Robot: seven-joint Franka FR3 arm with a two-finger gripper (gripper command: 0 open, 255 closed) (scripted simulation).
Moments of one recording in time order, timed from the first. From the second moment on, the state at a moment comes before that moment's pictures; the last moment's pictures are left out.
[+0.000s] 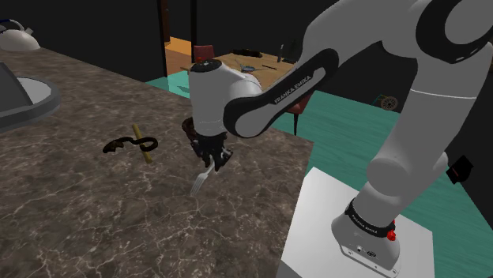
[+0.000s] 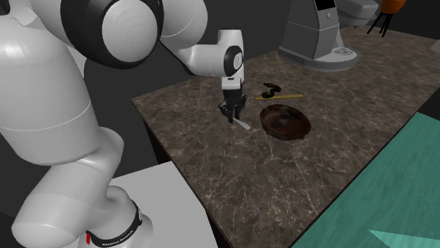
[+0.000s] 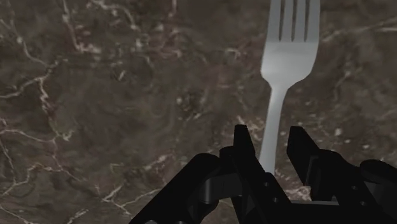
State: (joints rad) arm -0.40 0.21 0.94 -2.20 -0.39 2.24 2.06
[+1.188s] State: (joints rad) arm -0.46 0.00 0.98 -2.10 -0.16 2.05 1.87
